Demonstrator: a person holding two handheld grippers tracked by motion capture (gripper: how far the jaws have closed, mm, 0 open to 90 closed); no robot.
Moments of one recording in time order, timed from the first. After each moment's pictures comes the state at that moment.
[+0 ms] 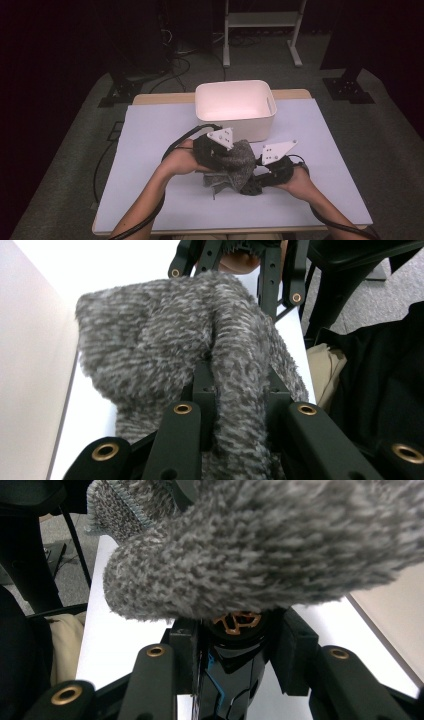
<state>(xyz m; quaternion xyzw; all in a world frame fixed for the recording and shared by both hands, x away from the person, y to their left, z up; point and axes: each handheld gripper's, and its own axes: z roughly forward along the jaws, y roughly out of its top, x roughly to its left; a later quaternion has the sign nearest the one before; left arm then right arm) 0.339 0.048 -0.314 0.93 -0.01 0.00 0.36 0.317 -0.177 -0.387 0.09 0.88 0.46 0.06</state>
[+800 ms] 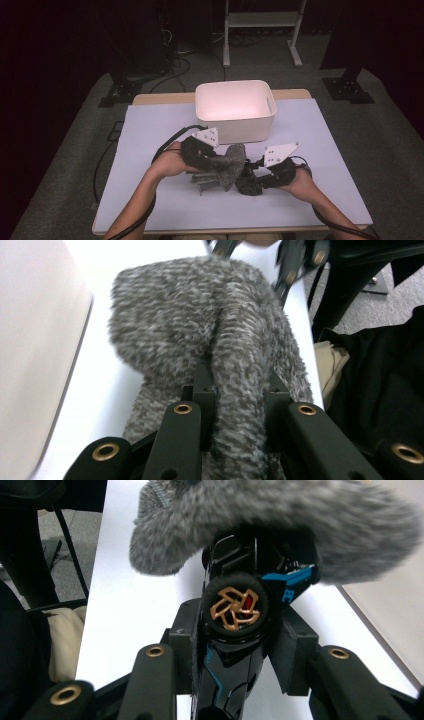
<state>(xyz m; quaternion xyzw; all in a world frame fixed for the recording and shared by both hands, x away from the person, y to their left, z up) 0.343 0.073 -0.322 0.93 0.02 -0.01 0.37 0.312 -0.178 -0.387 0.08 0.88 0.46 0.08</state>
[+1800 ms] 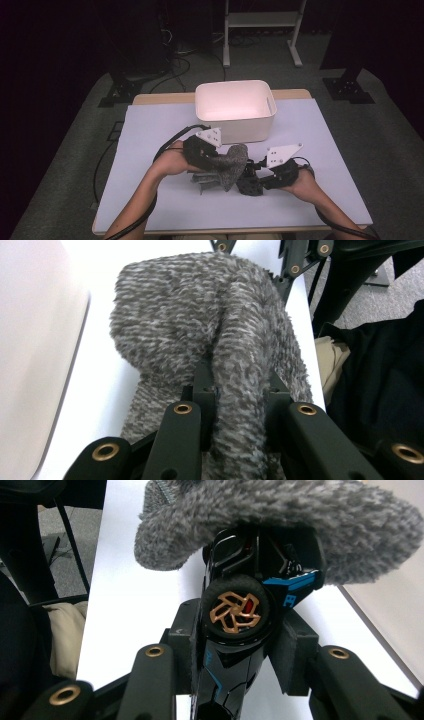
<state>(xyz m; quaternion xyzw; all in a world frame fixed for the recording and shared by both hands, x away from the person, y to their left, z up) 0.345 0.072 -0.324 0.93 0.02 -0.01 0.36 0.310 -0.185 -0.387 0.08 0.88 0.46 0.08</state>
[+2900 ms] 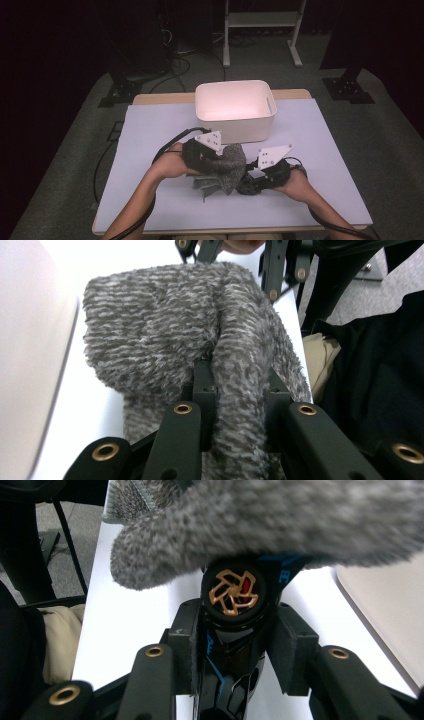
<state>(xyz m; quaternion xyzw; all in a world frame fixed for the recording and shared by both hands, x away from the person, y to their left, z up) 0.336 0.071 -0.319 0.93 0.00 -0.01 0.35 0.311 -0.164 -0.388 0.07 0.89 0.45 0.08</state>
